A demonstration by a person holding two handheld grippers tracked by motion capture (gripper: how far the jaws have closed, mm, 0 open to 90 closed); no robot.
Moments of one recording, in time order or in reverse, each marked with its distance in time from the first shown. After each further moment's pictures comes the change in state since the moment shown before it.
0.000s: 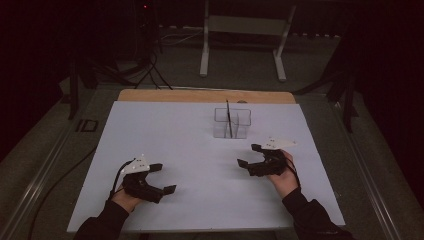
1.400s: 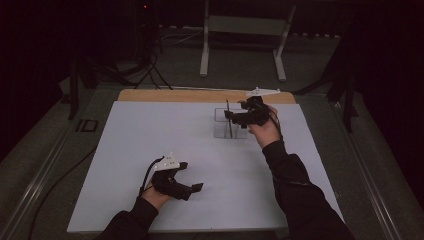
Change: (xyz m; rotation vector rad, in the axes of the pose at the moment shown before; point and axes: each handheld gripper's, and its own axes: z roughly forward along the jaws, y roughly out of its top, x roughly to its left) left arm -0.034 0.029 0.063 0.021 -0.034 -0.010; right arm -0.040 0.128 0.052 -0.017 -0.112 0.097
